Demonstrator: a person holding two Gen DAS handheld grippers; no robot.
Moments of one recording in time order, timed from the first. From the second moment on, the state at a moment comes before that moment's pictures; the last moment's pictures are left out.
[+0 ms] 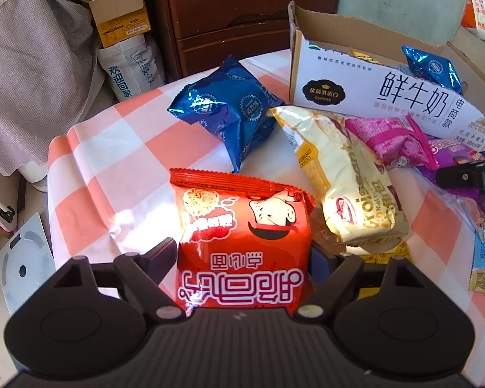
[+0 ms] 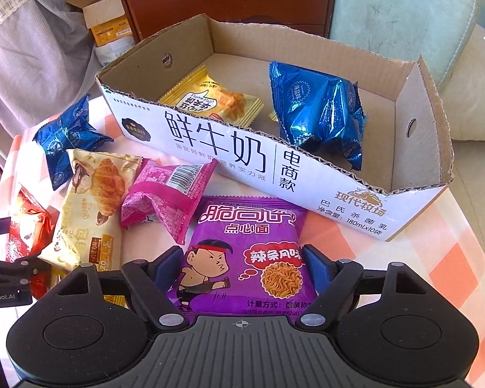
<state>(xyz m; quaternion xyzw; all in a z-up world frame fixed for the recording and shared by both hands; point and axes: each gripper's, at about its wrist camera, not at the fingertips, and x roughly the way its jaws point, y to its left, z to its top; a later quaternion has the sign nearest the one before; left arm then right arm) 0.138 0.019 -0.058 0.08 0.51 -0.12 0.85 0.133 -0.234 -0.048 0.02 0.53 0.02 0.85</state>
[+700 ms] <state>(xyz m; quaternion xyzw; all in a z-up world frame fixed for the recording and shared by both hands) 0.126 0.026 -0.040 0.07 0.49 -0.11 0.86 0.107 -0.220 -0.029 0.02 0.51 0.07 0.86</state>
